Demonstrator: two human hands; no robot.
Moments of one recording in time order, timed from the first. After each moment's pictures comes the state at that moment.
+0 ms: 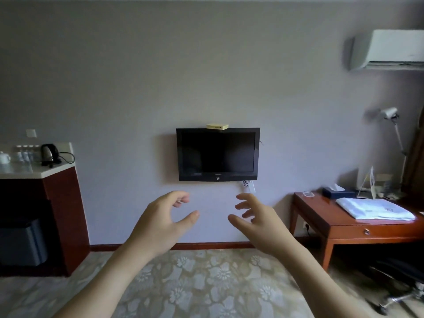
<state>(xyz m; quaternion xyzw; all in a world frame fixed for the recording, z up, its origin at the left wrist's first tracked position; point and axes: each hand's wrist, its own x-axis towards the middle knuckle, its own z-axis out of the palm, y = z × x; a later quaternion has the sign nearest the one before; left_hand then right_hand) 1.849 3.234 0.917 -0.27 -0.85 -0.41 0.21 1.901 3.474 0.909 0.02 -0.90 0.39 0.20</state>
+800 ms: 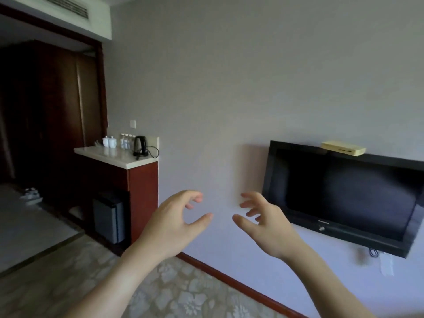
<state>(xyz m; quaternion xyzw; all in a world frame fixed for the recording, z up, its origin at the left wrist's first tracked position) 1.417 3.143 0.932 -0.07 -0.87 -0.38 0.30 1.359 3.367 0.945 0.27 -0.89 0.36 0.13</state>
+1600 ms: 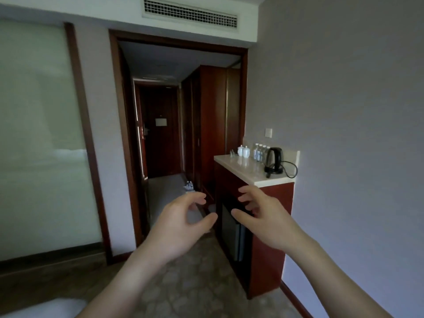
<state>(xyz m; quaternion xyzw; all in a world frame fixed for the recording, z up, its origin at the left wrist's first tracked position) 1.218 2.807 0.930 0.27 -0.85 -0.24 0.39 1.021 2.917 0.940 0.58 -0.70 0.41 -0.03</state>
